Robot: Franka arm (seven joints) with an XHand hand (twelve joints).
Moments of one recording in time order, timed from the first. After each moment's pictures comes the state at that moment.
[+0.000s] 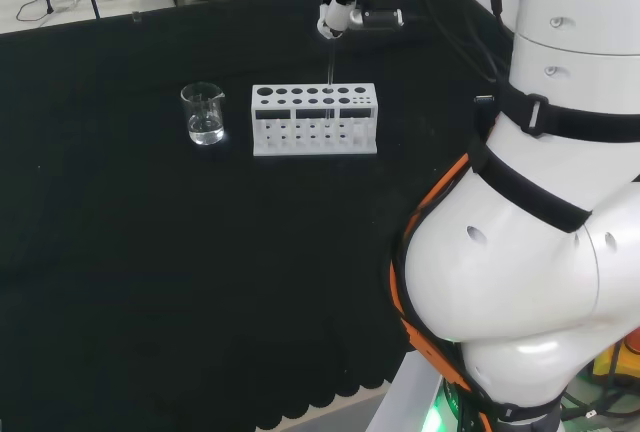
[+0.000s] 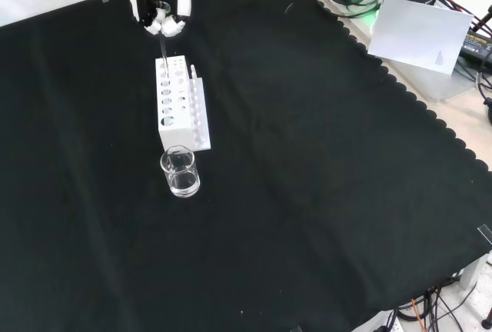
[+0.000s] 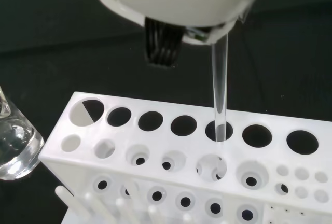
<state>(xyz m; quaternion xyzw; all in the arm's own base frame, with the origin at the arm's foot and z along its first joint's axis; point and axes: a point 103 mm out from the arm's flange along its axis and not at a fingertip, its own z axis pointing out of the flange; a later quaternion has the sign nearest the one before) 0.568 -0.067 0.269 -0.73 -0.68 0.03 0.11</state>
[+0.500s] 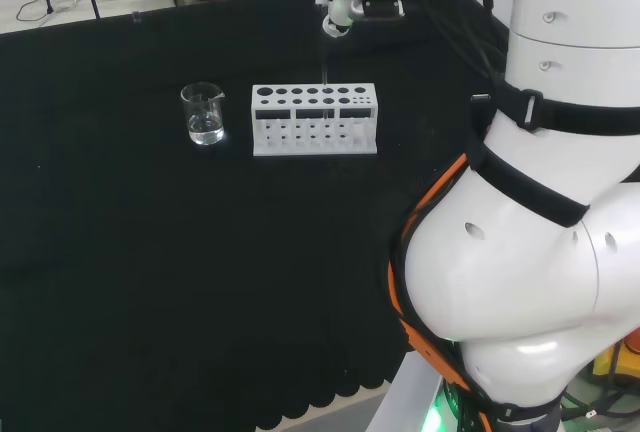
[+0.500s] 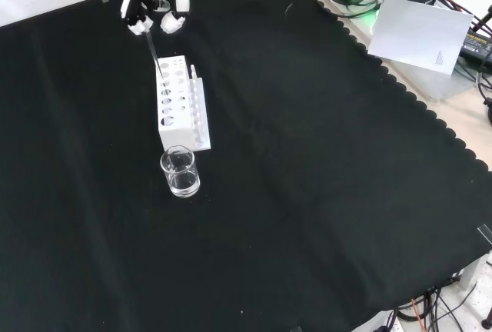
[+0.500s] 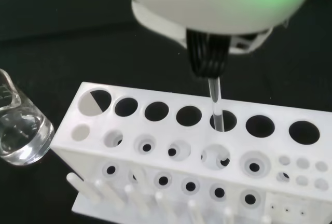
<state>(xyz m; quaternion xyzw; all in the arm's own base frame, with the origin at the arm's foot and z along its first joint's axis) 0.571 -0.067 0.276 -0.72 -0.68 0.05 0.14</state>
